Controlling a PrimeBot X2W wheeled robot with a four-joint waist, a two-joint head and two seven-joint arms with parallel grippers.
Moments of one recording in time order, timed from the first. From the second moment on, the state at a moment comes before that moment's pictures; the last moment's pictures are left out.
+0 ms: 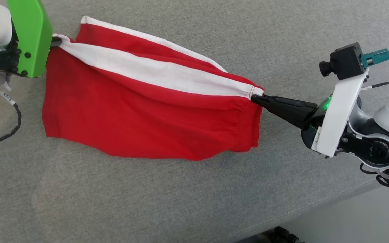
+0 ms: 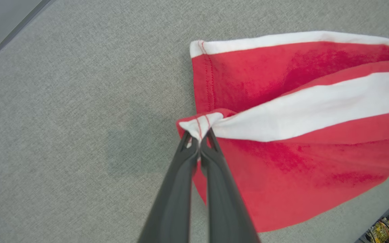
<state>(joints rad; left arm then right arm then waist) -1.29 0.73 -0.93 0.27 -1.11 -0.04 1.03 -0.91 -0.82 1.04 -0.11 1.54 0.13 0.18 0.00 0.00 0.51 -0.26</state>
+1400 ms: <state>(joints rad) -1.22 0.71 -0.98 0.54 -1.16 -0.10 0.91 -0.81 -0.86 0.96 -0.06 1.59 0.13 -0.03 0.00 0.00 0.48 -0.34</state>
